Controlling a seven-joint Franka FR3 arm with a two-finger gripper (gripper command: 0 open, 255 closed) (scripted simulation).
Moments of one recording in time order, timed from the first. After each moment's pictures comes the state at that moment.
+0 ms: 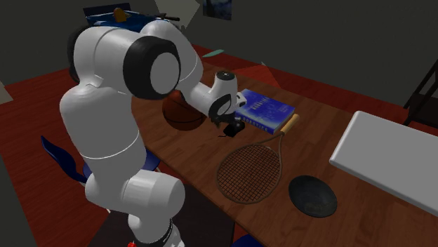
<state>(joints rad) 0.03 -0.01 -0.32 -2.51 0.21 2.74 -0.40</state>
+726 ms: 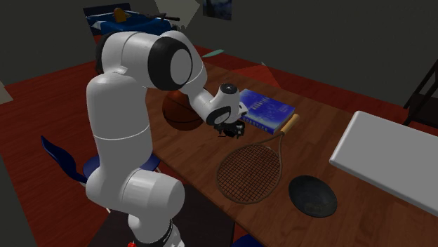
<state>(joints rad) 0.00 0.20 -0.26 -2.44 0.49 2.86 -0.62</state>
